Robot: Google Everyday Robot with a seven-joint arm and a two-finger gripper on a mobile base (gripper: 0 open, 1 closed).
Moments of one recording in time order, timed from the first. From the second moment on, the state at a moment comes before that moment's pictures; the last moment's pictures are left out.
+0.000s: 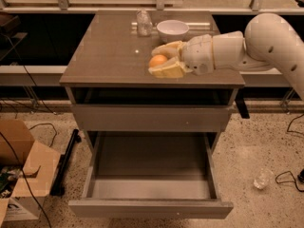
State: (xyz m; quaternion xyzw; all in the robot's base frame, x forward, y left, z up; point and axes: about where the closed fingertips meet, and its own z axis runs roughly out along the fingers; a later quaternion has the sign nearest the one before) arm 0.611 -0.031 0.910 -0.59 0.57 0.27 0.51
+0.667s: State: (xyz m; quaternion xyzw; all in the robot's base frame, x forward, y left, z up) arm 0.725 -0.024 0.879 -0.51 0.62 0.26 0.54
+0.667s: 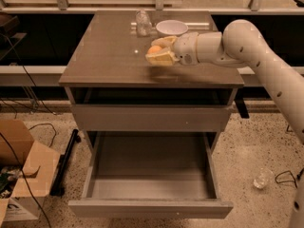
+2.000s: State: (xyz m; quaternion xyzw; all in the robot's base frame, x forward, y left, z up) arm 0.788 -0.006 0.844 -0.46 0.66 0.26 0.53
